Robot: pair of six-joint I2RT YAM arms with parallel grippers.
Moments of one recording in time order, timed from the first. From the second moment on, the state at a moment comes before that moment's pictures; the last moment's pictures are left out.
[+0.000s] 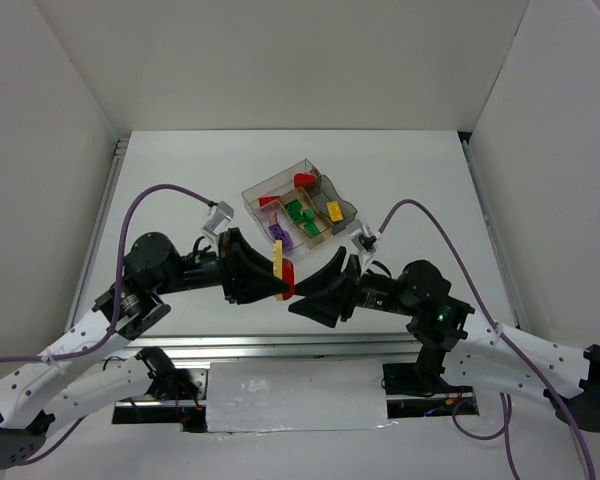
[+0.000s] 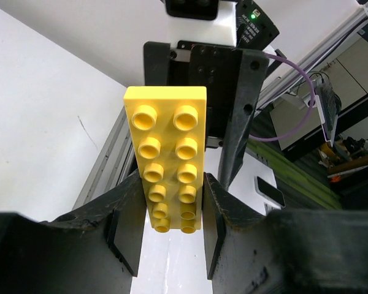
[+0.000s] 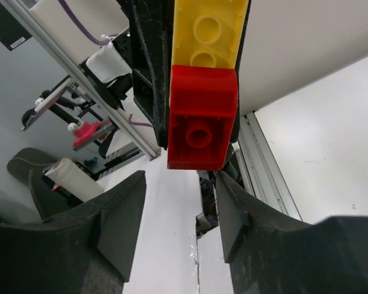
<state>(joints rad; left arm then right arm) -0.78 0.77 0.85 0.02 0.60 -0.66 1.06 0.73 0.62 0.33 -0.34 0.64</state>
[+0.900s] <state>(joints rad) -0.78 0.74 0.80 0.12 0.64 -0.66 1.06 0.77 0.65 0.38 -0.33 0.61</state>
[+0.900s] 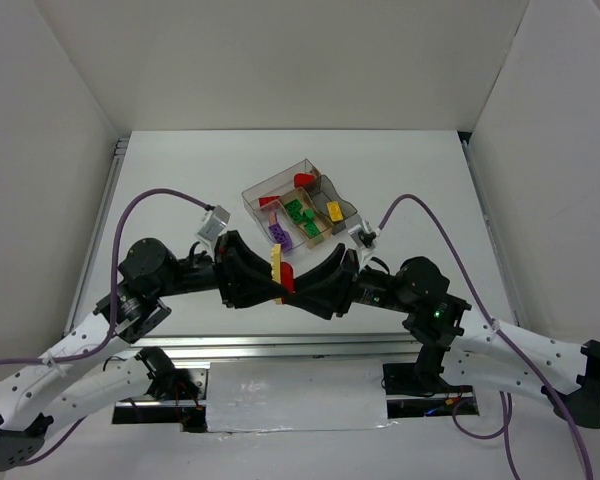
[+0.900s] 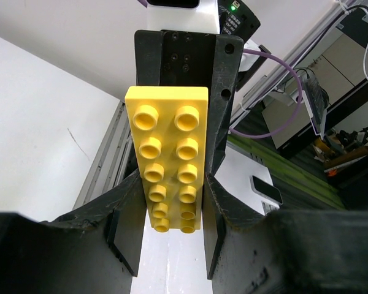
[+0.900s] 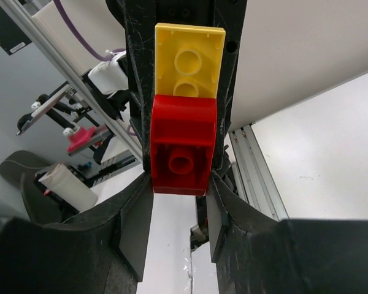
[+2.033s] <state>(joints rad) -0.78 0.71 1.06 -0.63 -0.10 -0.51 0.60 1.50 1.14 -0.13 0.06 0.41</state>
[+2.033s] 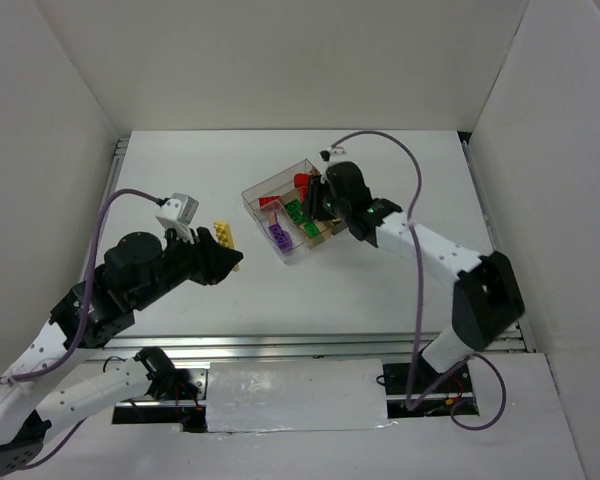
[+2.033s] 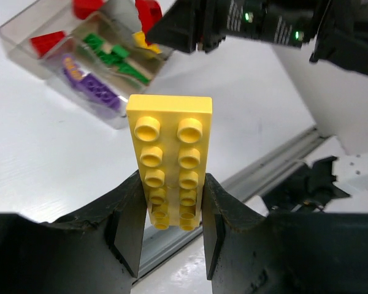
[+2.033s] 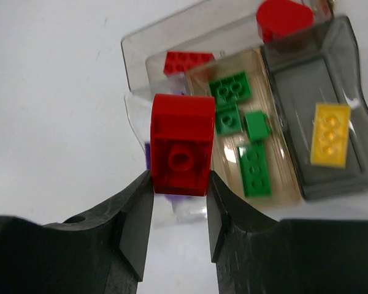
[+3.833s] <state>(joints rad) -0.63 2.01 1.61 -0.04 0.11 -0.71 0.40 0.54 0.96 -0.50 0.31 0.74</state>
